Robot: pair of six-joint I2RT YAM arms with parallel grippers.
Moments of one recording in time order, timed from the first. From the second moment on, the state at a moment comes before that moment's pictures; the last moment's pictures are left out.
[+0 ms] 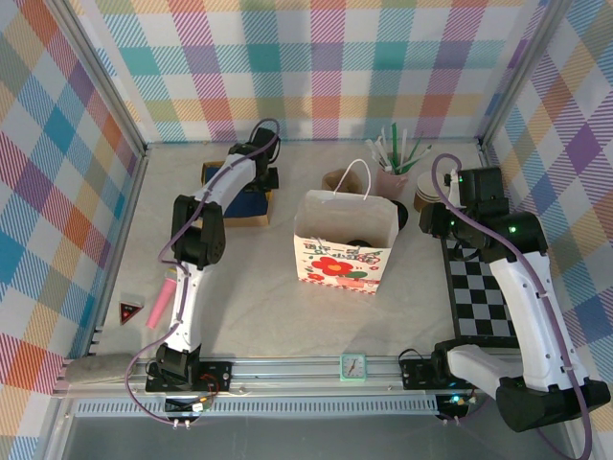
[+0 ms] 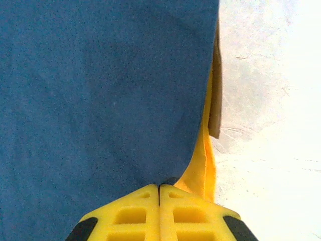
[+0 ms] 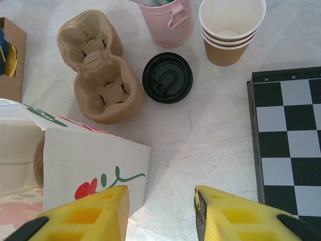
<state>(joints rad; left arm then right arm) -0.32 2.39 2.16 -0.93 -0.17 -0.36 0.20 1.06 1.37 -1.17 -0.01 0.29</state>
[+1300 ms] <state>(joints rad) -0.08 2.18 1.93 -0.81 0.38 -0.45 0.20 1.04 1.35 -1.16 -0.06 0.29</state>
